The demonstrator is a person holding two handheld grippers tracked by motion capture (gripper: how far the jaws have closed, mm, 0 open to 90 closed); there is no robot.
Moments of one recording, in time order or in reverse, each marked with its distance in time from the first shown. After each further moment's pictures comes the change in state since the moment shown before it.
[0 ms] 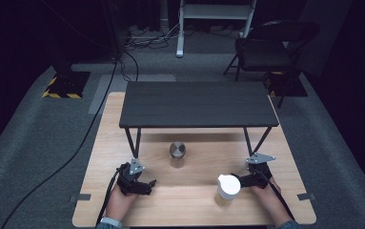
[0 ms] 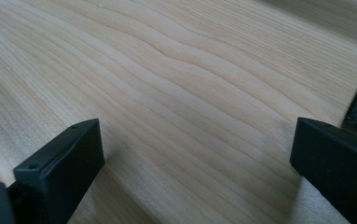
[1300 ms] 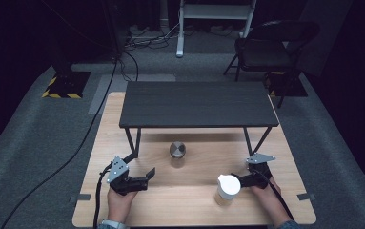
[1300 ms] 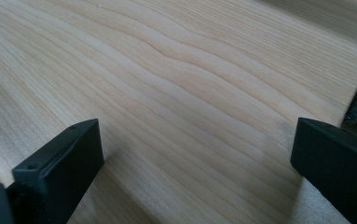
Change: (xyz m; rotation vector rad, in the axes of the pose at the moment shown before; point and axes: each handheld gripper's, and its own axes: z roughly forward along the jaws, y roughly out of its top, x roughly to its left) left arm -0.004 -0.055 -0.030 -0.508 -0.049 -0.109; right arm 0.001 0.000 0.000 0.000 -0.002 0.001
